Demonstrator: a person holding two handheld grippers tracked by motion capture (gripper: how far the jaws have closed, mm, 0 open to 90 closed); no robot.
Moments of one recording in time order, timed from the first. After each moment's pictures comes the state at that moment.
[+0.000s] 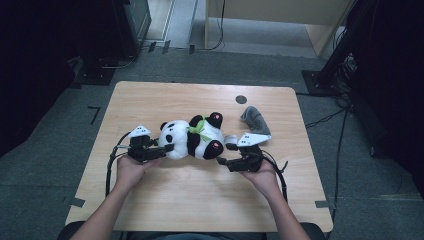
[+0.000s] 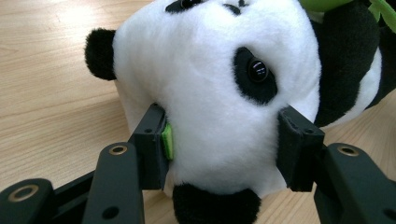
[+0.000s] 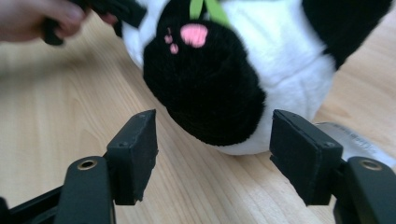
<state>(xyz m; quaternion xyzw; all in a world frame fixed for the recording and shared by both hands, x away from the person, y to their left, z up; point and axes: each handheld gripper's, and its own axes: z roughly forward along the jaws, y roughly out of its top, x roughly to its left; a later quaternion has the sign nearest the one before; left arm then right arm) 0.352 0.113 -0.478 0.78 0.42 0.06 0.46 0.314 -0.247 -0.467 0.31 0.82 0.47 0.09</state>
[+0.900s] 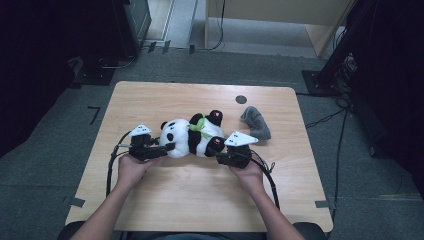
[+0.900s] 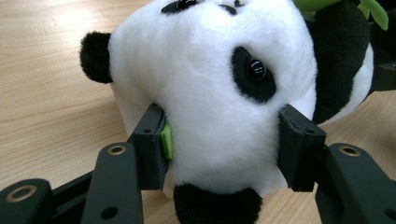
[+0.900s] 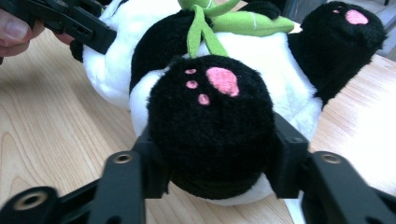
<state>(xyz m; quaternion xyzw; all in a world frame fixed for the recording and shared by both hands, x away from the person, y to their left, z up) 0.356 0.111 -0.478 0.77 0.42 0.06 0.47 0.320 -0.216 -0.470 0.32 0.80 0.47 0.19</state>
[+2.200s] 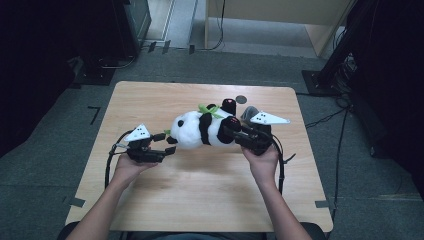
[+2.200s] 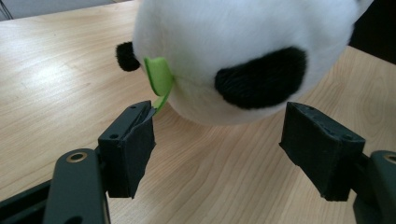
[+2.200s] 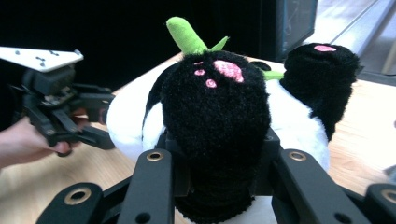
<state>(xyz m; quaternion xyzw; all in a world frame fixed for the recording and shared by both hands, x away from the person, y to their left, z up) 0.351 0.117 -0.474 0.80 0.29 0.09 0.52 0.325 -0.259 -0.396 0.40 0.72 0.56 0.12</state>
